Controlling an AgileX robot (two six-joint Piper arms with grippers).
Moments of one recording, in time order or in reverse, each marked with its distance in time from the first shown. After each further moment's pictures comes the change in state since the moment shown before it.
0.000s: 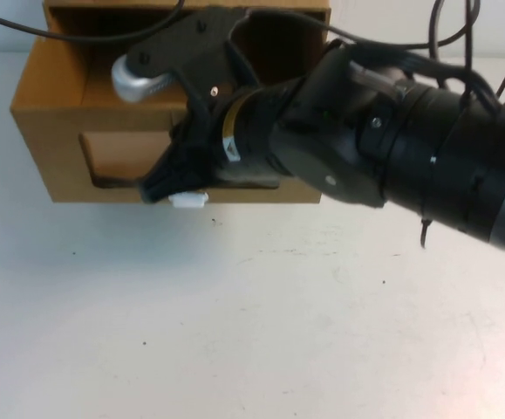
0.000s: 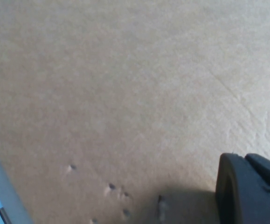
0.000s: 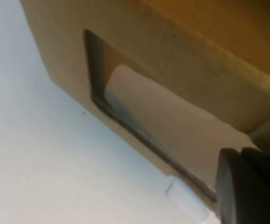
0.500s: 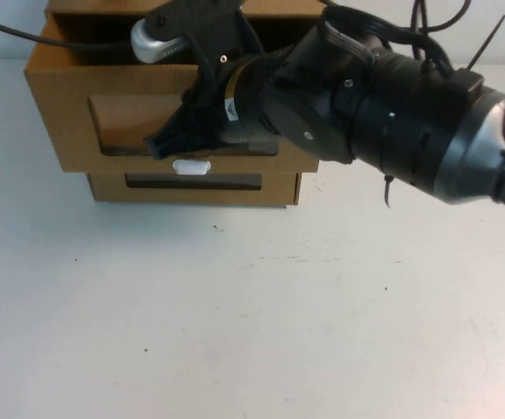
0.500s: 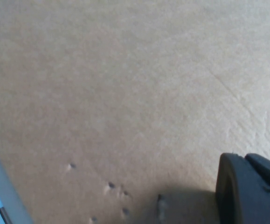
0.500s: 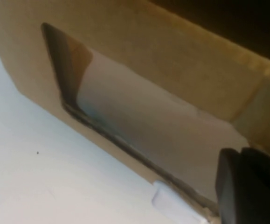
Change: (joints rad) right arm -0.087 0.121 -0.157 0.000 0.001 -0.012; left arm 0.000 0.000 0.000 0.000 0.000 0.000
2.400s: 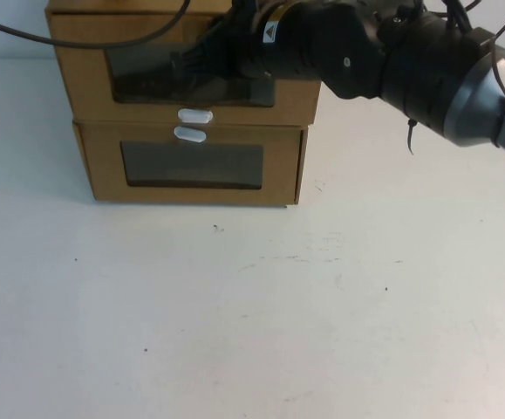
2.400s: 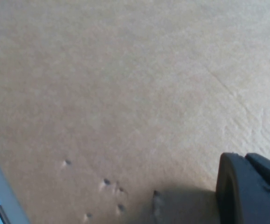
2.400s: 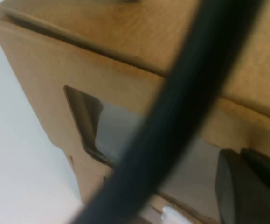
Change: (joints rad) right arm -0.182 0.106 -0.120 0.380 -0.220 -0.264; left arm 0.000 0.000 0.000 -0.003 0.007 -0.002
